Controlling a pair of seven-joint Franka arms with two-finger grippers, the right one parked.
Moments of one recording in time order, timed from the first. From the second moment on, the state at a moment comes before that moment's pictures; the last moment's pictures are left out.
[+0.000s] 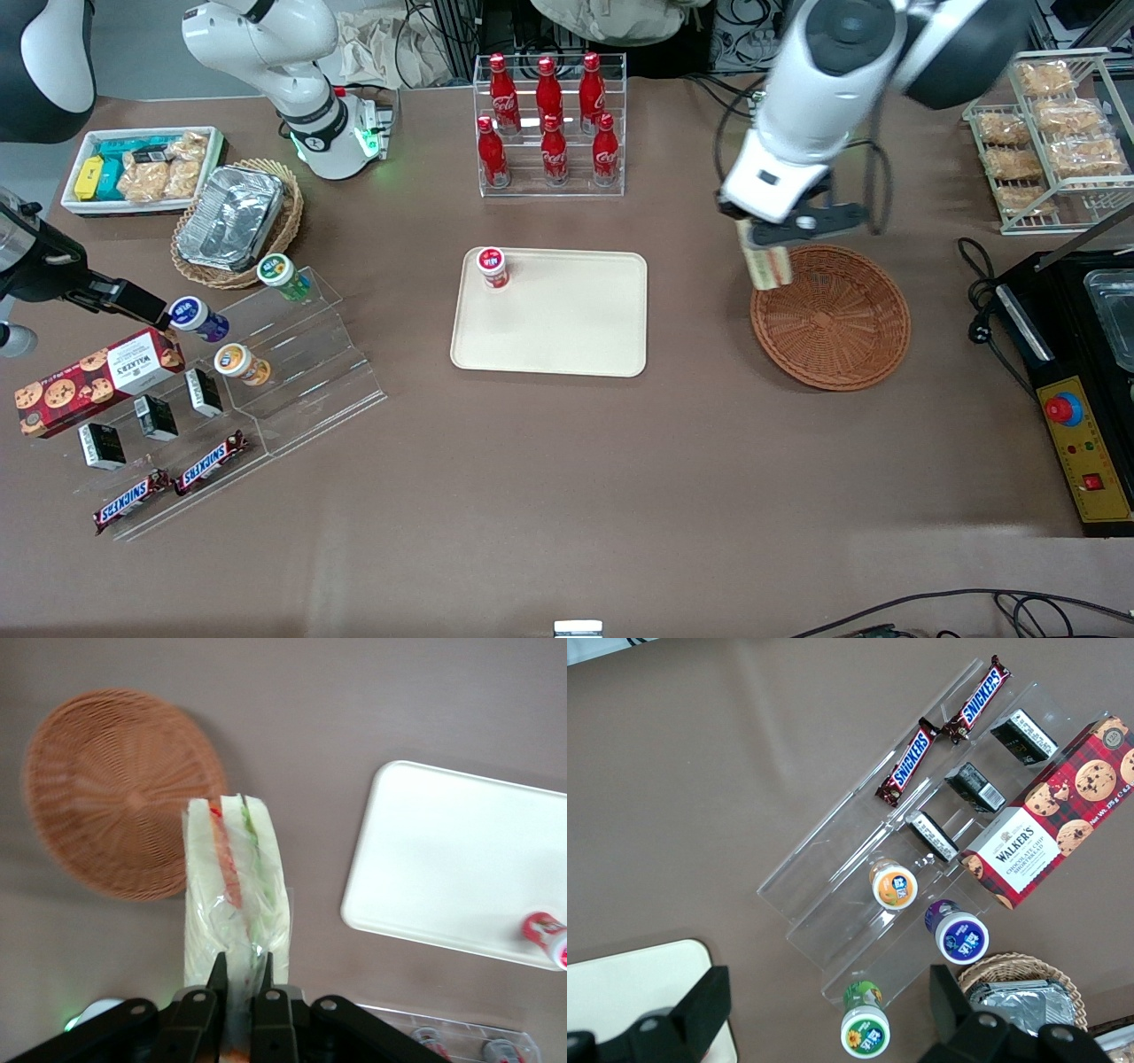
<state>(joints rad) -0.16 0.00 -0.44 -1.74 -0.01 1.63 -0.71</state>
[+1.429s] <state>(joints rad) -0.38 0.46 -0.45 -1.90 0.15 2.36 -0.67</state>
